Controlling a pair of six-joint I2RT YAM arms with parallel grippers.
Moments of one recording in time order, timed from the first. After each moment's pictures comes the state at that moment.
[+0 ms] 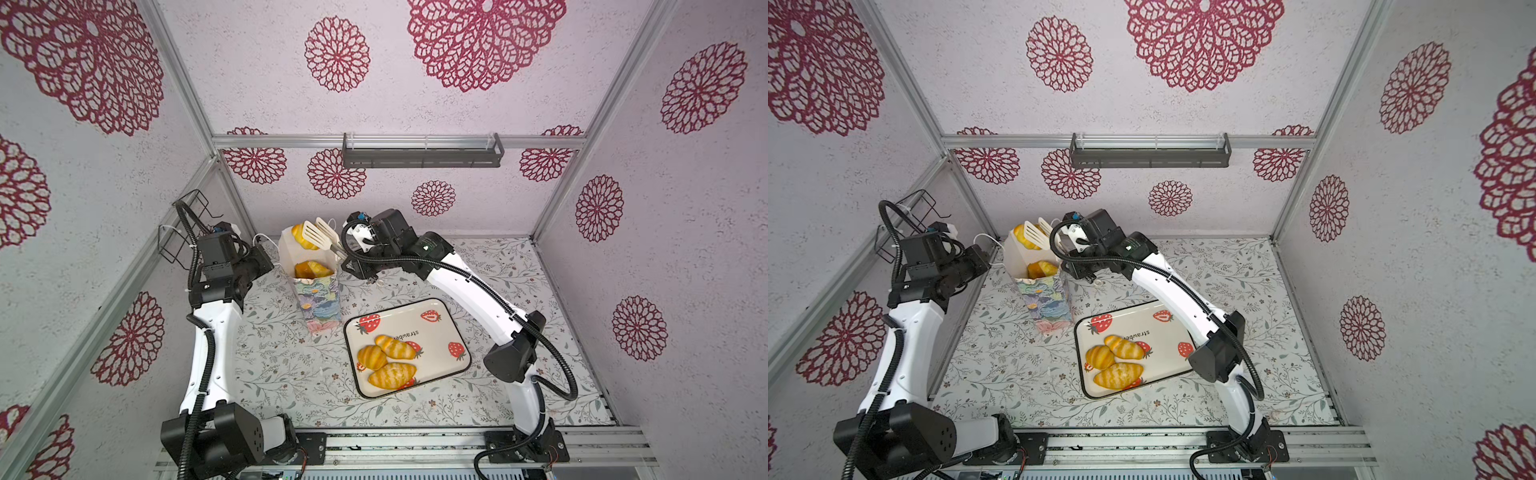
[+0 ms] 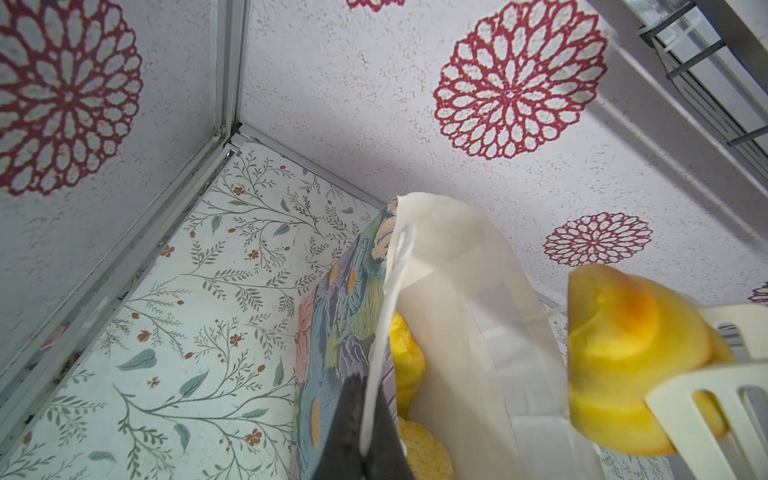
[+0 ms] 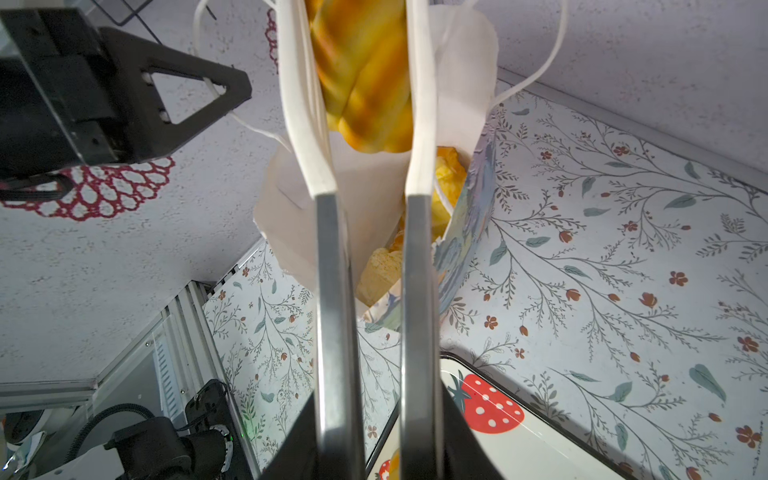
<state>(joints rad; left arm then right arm) 0.27 1.30 1.31 -0.55 0.25 -0.38 0.85 2.10 2.39 -0.91 -0.26 0.26</state>
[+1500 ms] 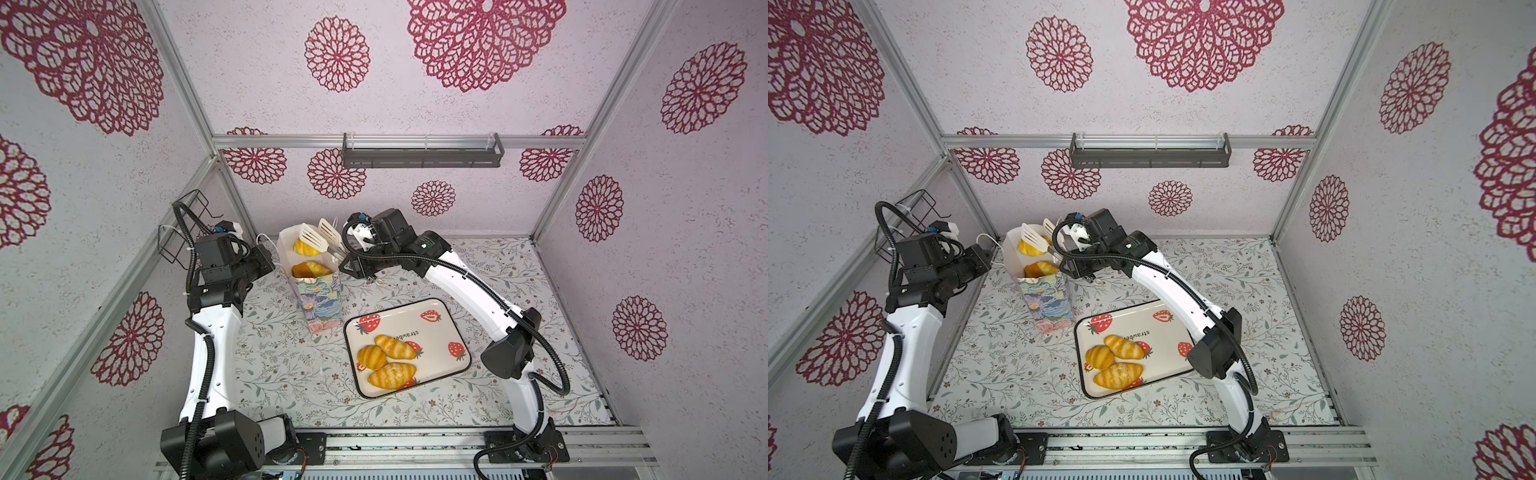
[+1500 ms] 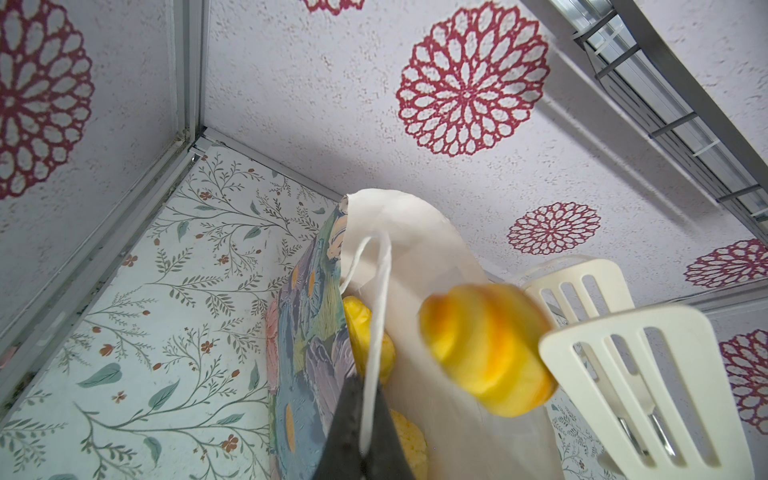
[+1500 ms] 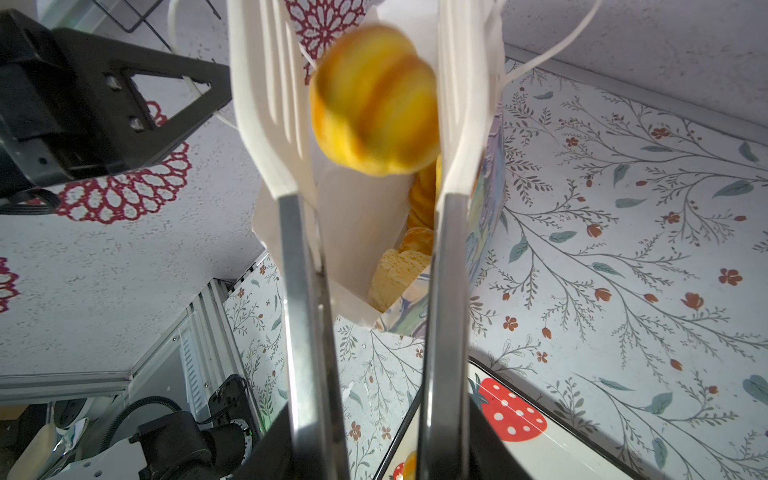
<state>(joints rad) 0.27 1.27 1.29 -0.53 0.33 -0.38 0.83 2.13 2.39 -0.89 -0.34 0.28</state>
